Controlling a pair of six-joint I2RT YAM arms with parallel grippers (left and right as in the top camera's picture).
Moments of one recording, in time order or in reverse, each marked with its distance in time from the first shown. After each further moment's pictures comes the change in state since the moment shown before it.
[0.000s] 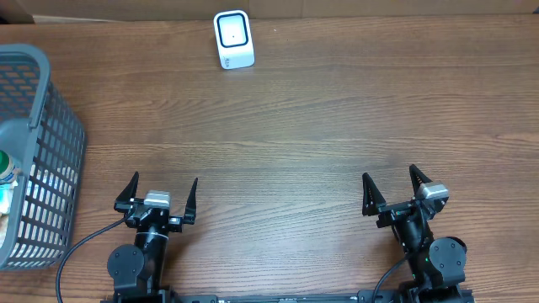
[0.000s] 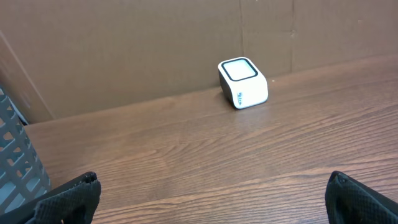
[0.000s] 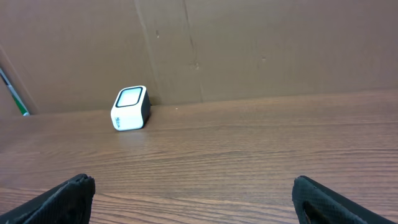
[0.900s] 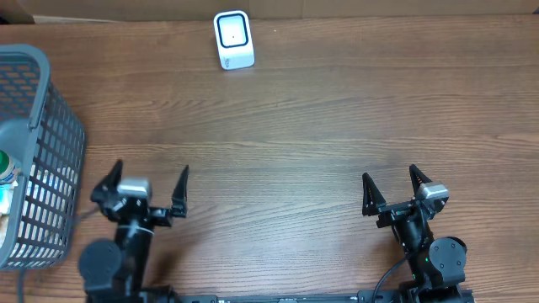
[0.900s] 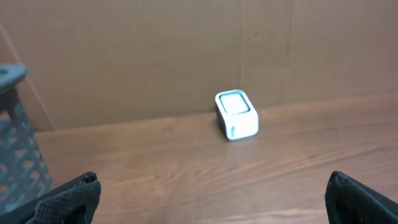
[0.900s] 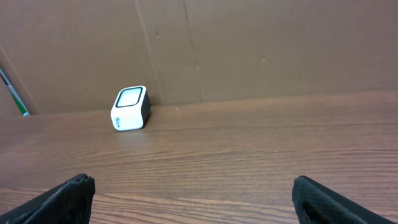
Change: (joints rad) left arm 0.000 0.255 0.423 -0.190 0.016 -0.107; right arm 0.000 0.000 0.000 0.000 0.000 0.000
